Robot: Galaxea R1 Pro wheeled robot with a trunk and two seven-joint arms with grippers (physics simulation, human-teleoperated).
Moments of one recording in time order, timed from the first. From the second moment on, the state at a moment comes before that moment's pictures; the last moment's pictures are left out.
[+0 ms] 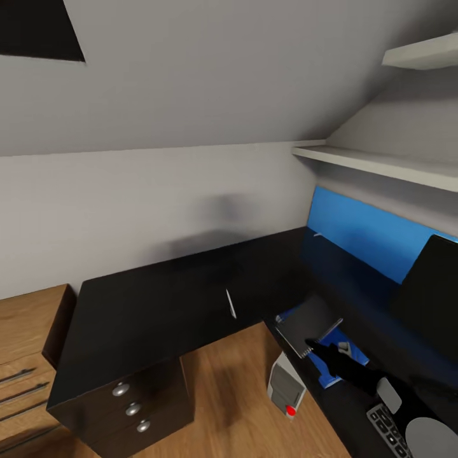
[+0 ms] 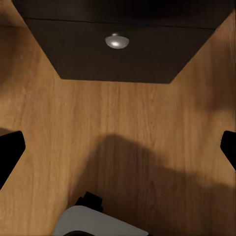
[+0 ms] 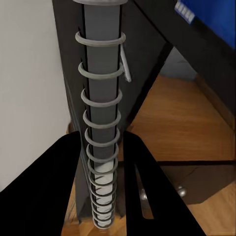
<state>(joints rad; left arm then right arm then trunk) -0.16 -0.03 0.02 -0.25 0.38 -0.42 0.08 -0.63 -0.22 -0.47 -0.36 -0.29 0.60 1.01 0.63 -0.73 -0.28</state>
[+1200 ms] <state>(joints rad) -0.16 -0.03 0.02 -0.25 0.38 -0.42 0.08 -0.63 -0.23 -0.53 -0.33 -0.31 0.66 1.00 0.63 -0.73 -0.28</state>
